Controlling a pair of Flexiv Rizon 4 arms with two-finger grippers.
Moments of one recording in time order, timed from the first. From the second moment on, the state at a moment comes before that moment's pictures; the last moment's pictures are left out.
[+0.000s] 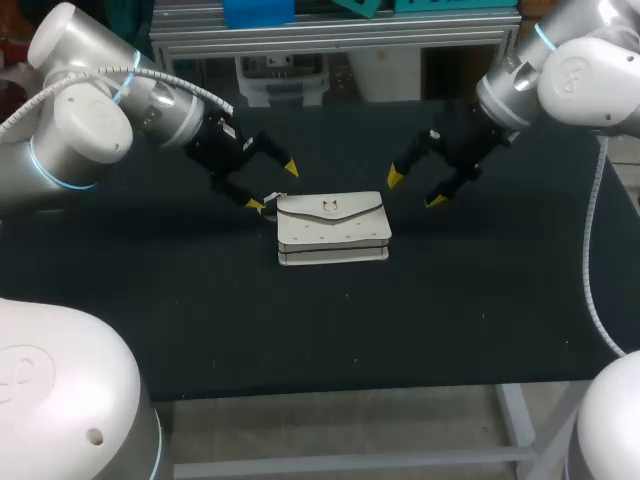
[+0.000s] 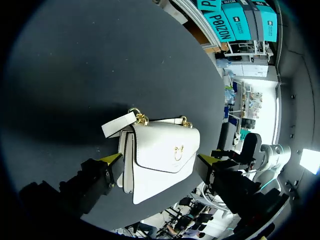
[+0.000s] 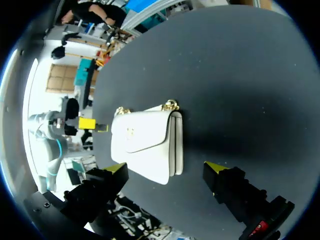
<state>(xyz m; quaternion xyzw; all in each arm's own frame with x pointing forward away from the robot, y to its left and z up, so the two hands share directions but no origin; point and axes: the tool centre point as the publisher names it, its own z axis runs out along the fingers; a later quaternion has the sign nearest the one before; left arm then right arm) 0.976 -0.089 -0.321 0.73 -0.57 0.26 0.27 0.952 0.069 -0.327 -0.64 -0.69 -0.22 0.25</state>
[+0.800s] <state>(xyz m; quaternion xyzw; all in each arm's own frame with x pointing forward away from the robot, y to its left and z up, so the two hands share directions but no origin) 0.951 -0.105 -0.349 0.65 -0.59 0.32 0.35 0.976 0.111 -0.359 -0.66 -0.60 -0.26 0.37</state>
